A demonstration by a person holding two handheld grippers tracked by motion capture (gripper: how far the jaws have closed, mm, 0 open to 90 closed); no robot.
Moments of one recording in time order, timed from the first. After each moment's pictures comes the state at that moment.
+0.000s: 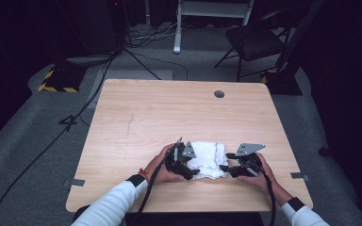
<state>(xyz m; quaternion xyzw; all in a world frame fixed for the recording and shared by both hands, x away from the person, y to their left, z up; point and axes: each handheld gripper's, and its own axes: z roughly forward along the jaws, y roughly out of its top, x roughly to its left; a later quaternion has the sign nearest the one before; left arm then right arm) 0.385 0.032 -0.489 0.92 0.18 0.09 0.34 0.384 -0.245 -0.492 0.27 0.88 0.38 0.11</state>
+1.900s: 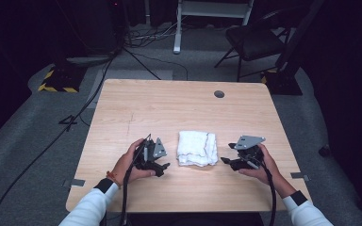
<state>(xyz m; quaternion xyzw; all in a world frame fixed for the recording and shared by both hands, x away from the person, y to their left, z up) 0.366 0.125 -0.460 0.91 0.22 0.19 0.28 0.390 -0.240 -0.454 0.23 0.89 0.35 0.18</state>
